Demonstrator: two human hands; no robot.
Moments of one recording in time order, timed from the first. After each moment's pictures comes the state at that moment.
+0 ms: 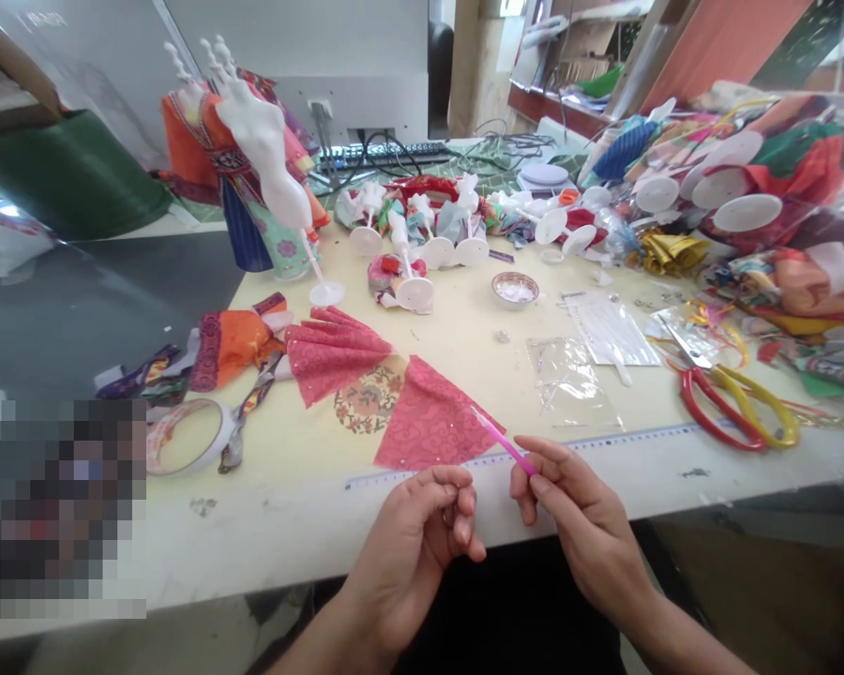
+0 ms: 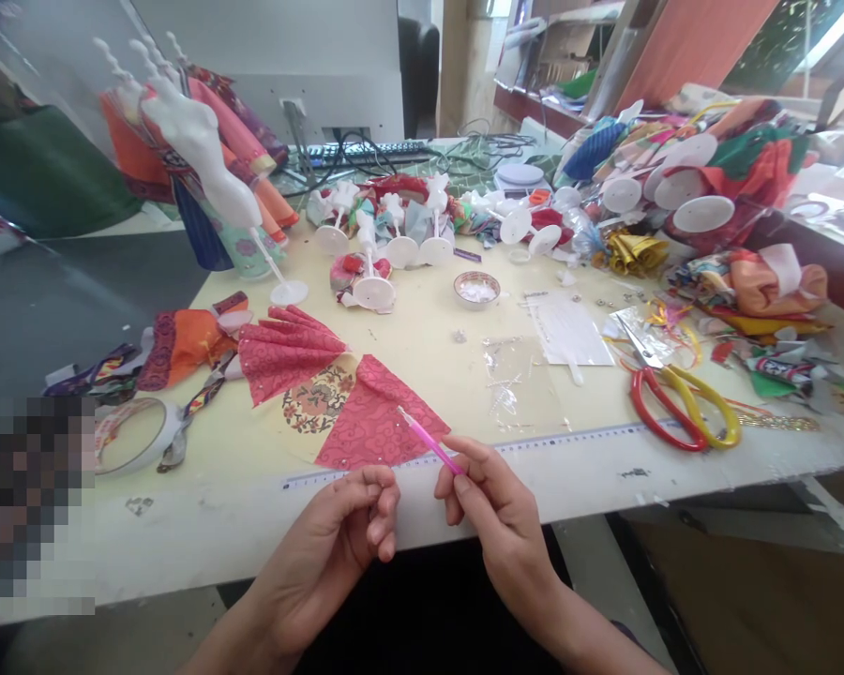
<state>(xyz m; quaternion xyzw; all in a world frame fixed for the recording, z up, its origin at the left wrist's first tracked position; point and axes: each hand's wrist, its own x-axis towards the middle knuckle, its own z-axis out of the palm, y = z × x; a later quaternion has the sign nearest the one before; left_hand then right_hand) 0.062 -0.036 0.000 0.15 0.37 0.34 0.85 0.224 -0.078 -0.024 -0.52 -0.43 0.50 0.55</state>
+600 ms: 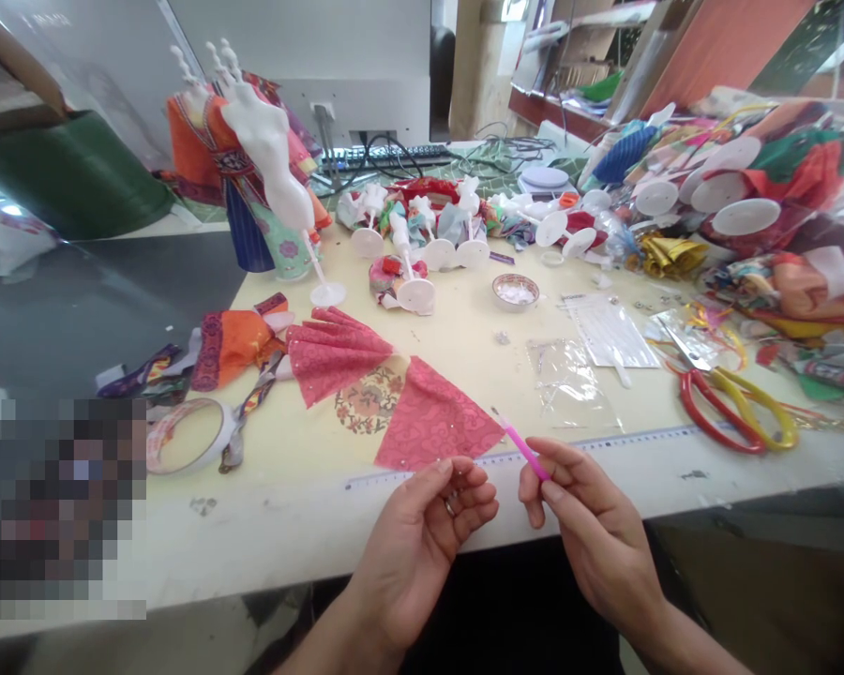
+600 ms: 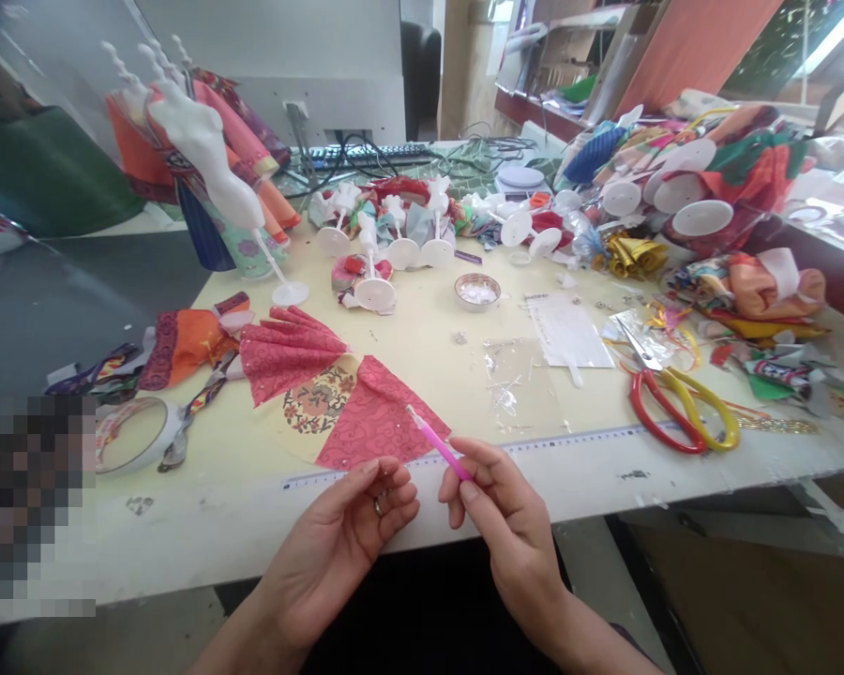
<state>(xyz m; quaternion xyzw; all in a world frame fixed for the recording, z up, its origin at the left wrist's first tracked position) 0.066 -0.034 0.001 0.04 0.35 0.37 0.86 0.225 -0.081 -0.021 -0.48 -0.40 0.51 0.59</state>
